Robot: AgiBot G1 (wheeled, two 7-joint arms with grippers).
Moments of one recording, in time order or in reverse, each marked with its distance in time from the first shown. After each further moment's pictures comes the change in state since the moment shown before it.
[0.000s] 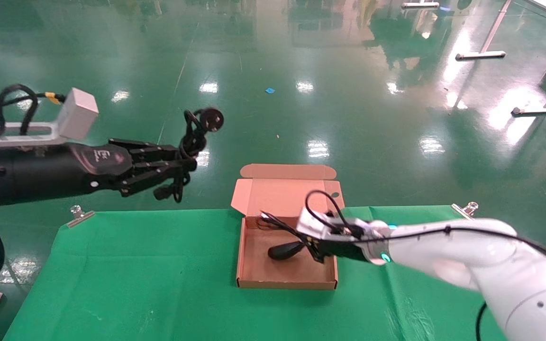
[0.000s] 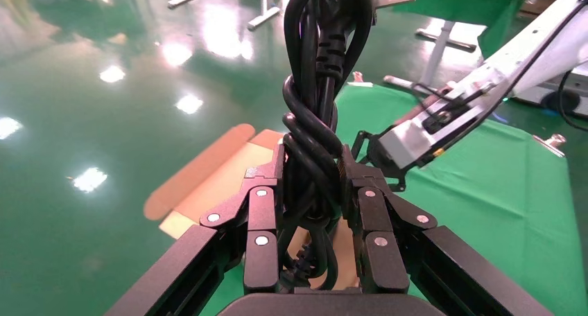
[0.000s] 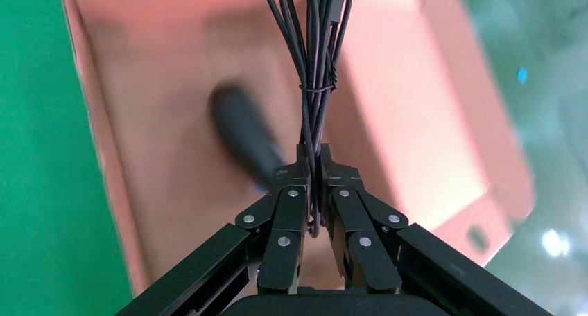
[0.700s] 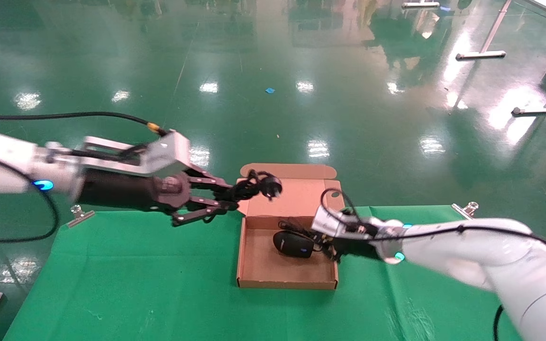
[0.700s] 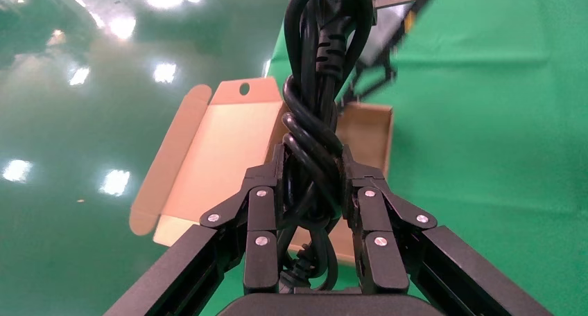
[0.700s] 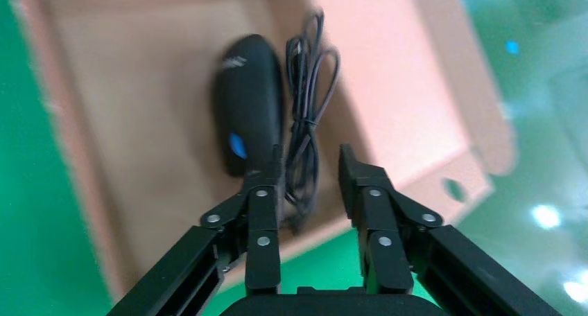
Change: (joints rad) left arm 0.034 0.171 0.117 -0.240 0.182 -0.162 0.065; right arm 0.034 0.050 -0.061 -0.037 0.059 0.046 0.003
